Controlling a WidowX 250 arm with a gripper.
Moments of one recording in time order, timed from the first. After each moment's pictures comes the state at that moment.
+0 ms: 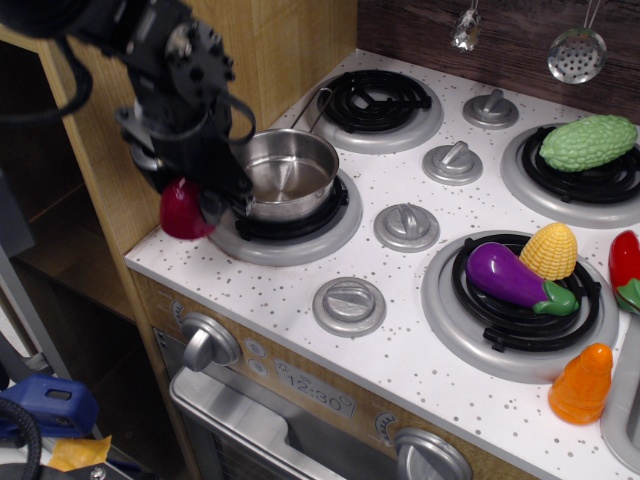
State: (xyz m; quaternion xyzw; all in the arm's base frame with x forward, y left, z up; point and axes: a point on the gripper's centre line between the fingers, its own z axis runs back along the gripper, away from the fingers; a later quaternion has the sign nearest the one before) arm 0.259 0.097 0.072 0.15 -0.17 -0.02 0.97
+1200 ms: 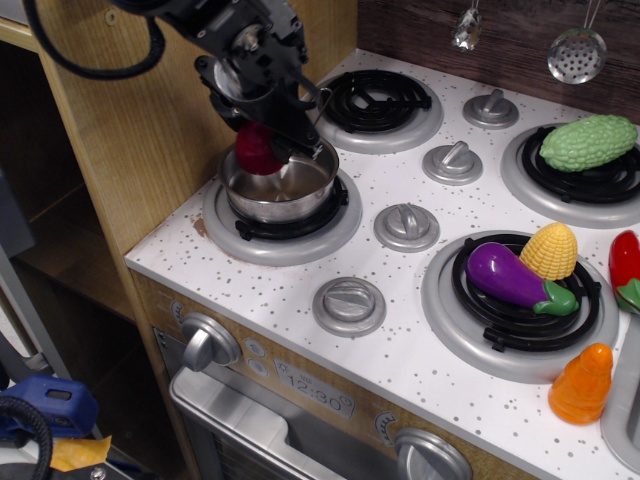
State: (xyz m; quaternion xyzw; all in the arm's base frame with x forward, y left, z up) arm 0.333 0.079 0.074 0.15 -0.28 -0.05 0.95
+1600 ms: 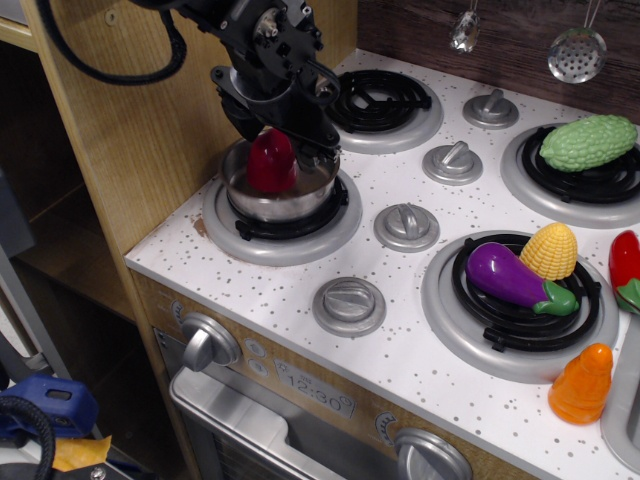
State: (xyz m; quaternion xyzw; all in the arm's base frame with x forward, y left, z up) arm 0.332 0.065 0.070 0.11 -0.27 -0.04 0.95
